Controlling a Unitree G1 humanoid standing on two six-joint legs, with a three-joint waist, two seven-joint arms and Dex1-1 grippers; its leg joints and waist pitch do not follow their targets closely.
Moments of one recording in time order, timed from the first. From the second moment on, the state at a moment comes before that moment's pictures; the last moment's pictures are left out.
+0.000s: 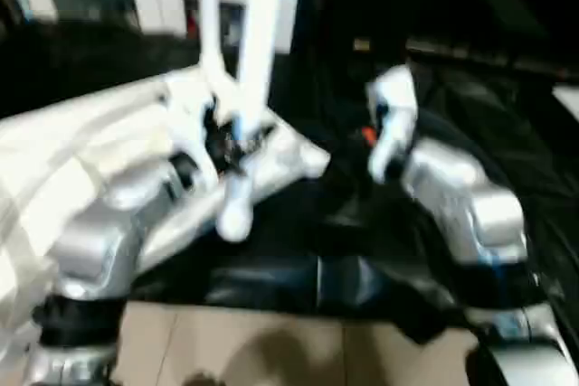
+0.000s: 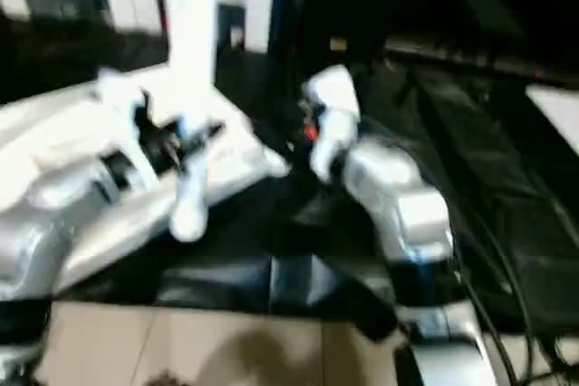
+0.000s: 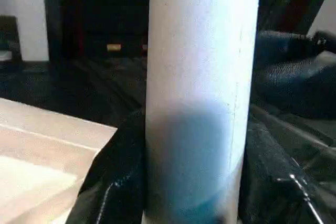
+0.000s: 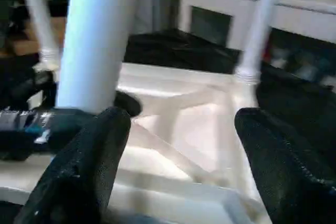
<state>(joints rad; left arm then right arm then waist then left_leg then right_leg) -0.44 0.35 0.01 -0.22 -0.46 0.66 -0.46 -0.61 -0.18 0.05 0.03 0.33 0.57 0.64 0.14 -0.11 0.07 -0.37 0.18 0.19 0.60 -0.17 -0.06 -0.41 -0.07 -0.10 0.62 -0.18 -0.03</state>
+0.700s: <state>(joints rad) -0.62 0.29 0.04 -0.11 -0.59 0.74 -0.56 -0.54 -0.34 0.05 -0.01 0.52 0.71 0.94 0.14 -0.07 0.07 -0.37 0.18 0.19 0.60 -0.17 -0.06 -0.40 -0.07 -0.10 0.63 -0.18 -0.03</state>
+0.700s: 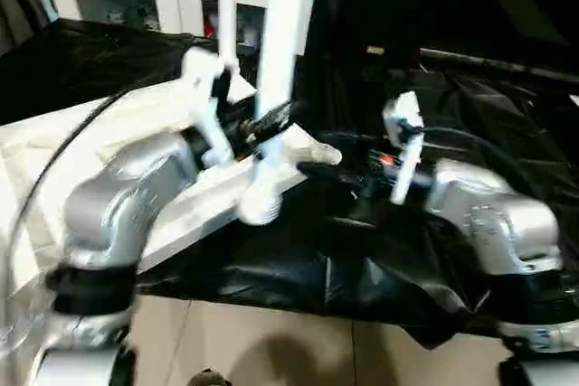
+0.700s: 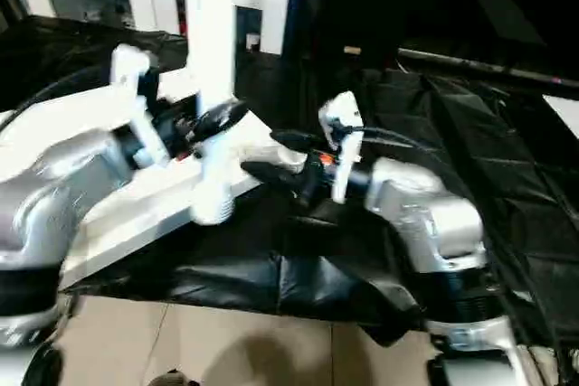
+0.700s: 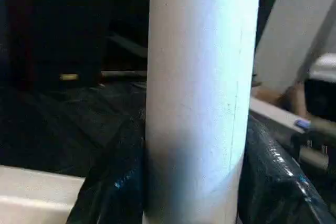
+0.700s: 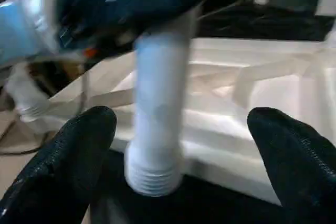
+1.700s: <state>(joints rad) -0.72 0.21 0.14 -0.03 -0.81 0.91 -0.59 -0.72 -0.37 0.13 0.17 0.58 0.94 1.06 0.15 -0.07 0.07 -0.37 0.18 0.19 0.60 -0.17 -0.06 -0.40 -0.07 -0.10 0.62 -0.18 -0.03</state>
